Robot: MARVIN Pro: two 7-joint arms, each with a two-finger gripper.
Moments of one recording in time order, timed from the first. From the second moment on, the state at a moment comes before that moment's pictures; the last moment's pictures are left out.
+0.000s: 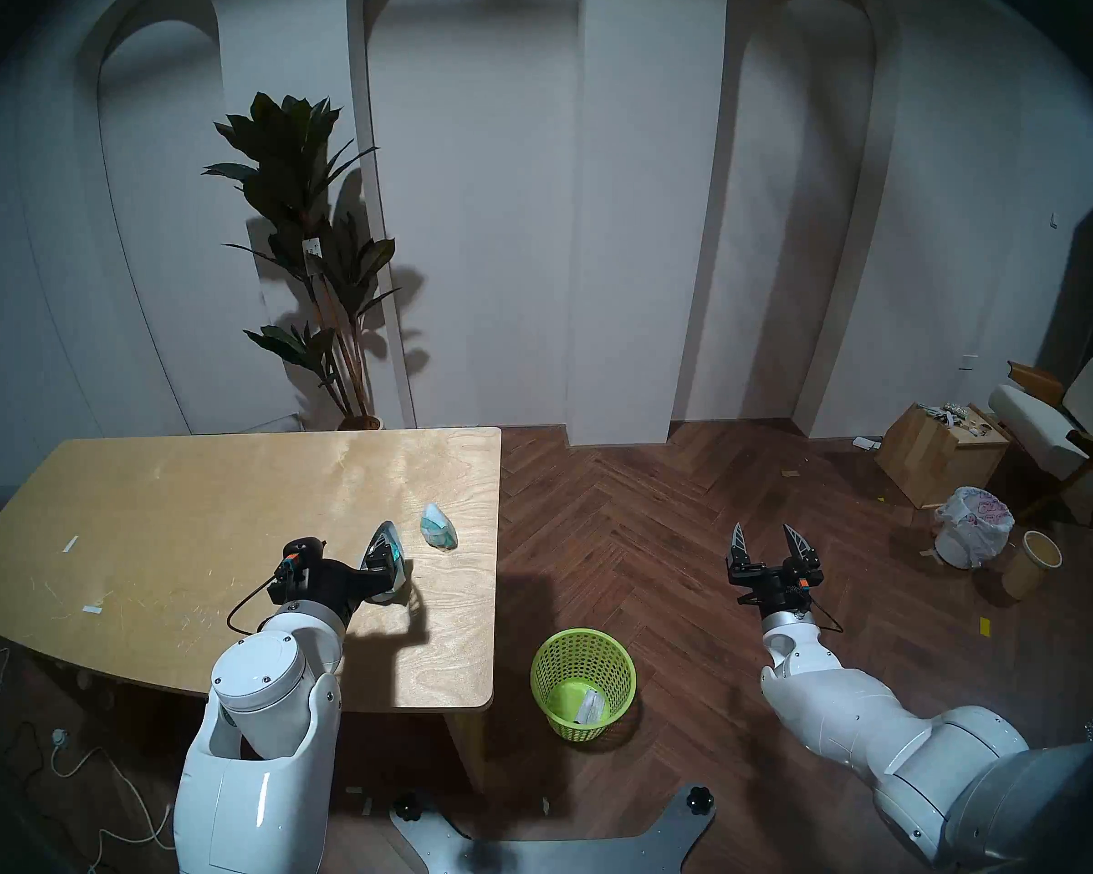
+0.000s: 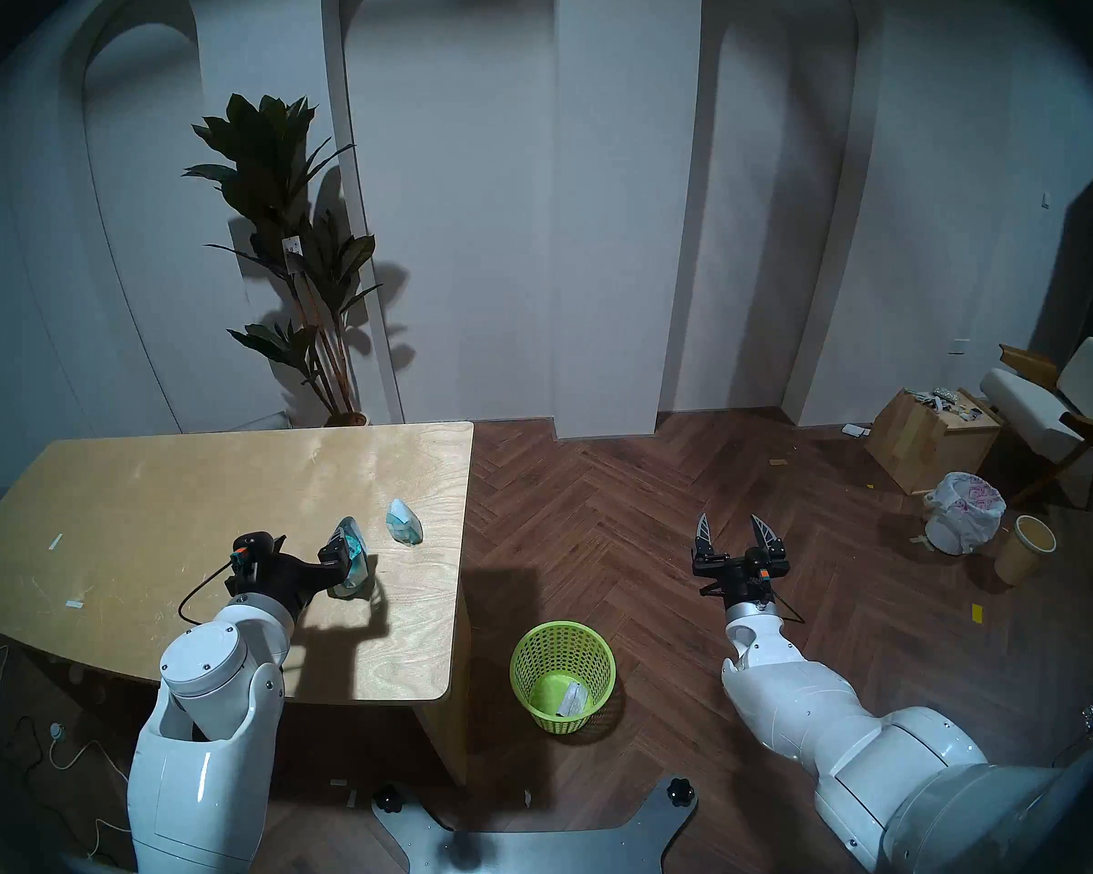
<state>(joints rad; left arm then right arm) 1.92 -1.47 -1.69 -1.97 -0.25 0.35 0.05 -1.19 -1.19 1.02 -0.53 0.69 -0.92 -0.01</state>
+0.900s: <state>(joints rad) 1.88 -1.43 -1.65 -1.84 -0.28 0.38 -0.01 -1.37 -1.09 1.07 -0.86 0.76 -0.95 -0.01</state>
